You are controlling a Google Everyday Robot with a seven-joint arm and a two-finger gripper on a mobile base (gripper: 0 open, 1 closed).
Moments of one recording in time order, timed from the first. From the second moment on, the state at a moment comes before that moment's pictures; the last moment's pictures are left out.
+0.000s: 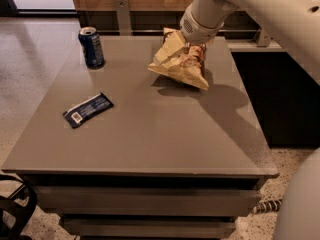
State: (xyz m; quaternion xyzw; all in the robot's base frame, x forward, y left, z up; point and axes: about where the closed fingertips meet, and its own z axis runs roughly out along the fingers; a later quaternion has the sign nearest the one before) arm 0.691 -0.077 0.899 -0.28 0.93 0.07 0.24
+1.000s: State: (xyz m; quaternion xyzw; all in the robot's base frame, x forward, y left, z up) arm 0.721 -0.024 0.835 -0.31 0.92 0.07 0.23
